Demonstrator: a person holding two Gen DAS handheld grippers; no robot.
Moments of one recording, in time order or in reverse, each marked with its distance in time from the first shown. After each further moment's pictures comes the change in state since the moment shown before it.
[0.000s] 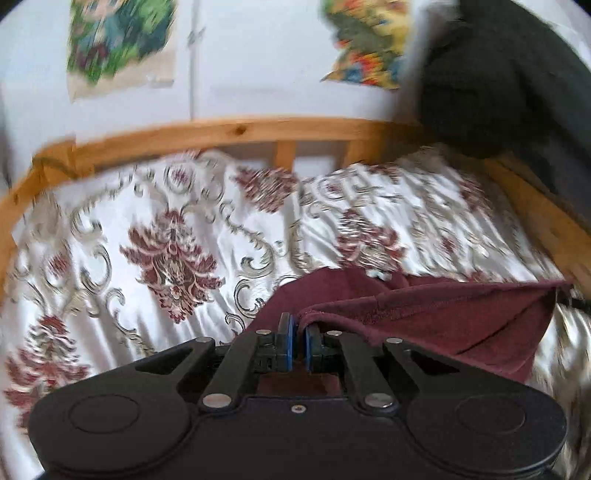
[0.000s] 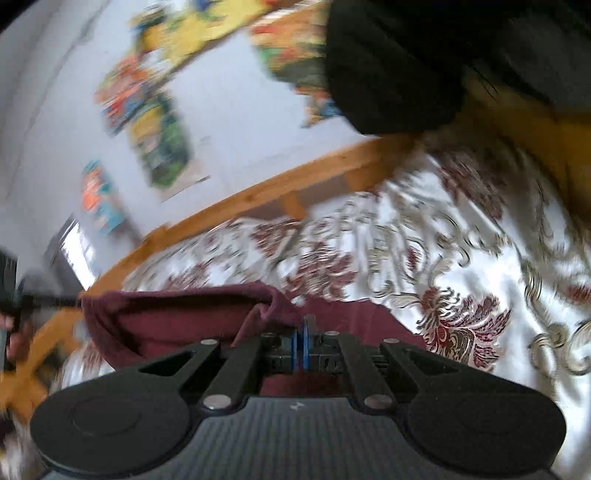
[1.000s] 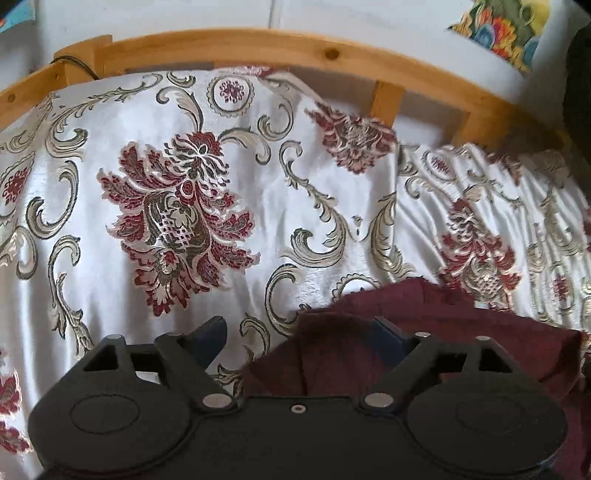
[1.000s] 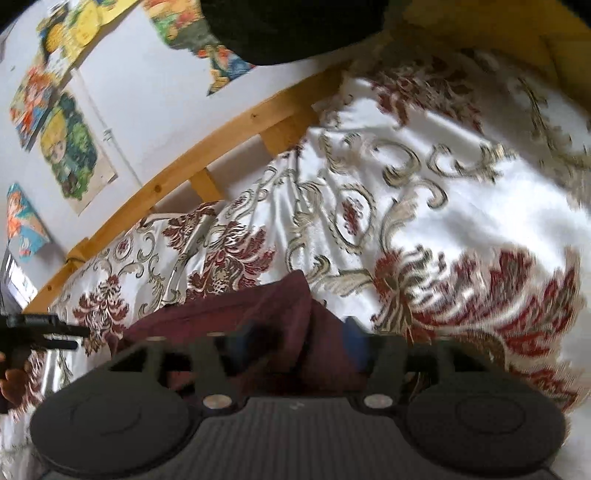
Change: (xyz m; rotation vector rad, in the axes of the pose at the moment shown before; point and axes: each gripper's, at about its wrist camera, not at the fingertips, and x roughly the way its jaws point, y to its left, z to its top) left arm 0.162 0.034 0.001 -0.223 0.072 0.170; right arm 0.124 -0.064 -0.024 0.062 0.019 -0.102
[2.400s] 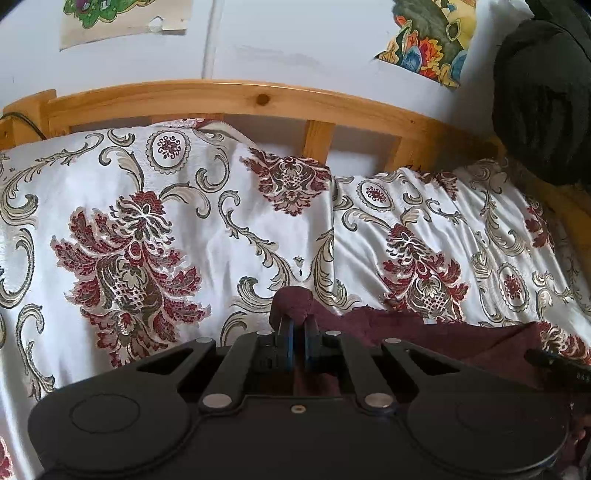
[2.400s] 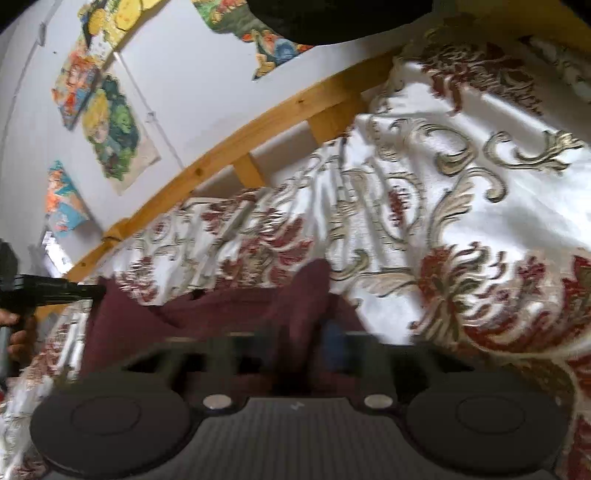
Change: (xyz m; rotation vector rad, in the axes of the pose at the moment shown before) left arm -0.014 -0.013 0.011 0.132 -0.126 -0.158; right arm 0.029 -0.013 -0.006 -0.016 -0.003 0.133
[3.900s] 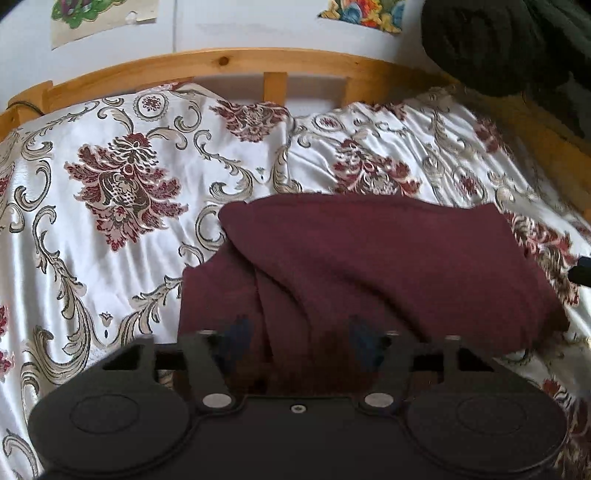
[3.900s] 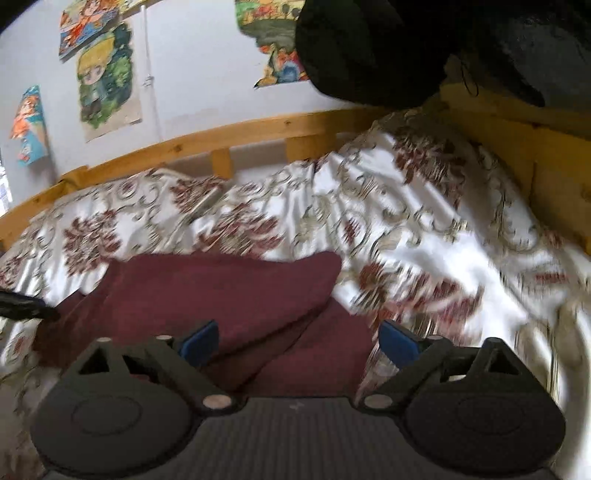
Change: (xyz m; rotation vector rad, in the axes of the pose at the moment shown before) left arm -0.064 -0.044 -0.112 0.127 0.074 -0.005; right arm -0.112 0.111 -0.040 -0.247 0.035 -0.304
